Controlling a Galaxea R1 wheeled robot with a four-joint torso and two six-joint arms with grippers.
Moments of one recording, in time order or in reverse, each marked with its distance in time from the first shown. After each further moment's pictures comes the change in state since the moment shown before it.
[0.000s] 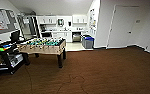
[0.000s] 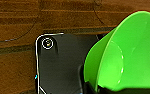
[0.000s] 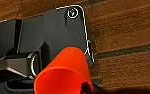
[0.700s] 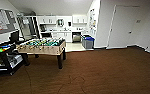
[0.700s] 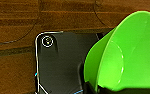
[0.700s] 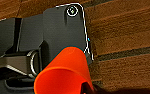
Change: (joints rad) left arm 0.007 0.000 0.001 0.000 -0.001 0.000; right arm -0.005 -0.001 0.000 -0.001 -0.002 0.000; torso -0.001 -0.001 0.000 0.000
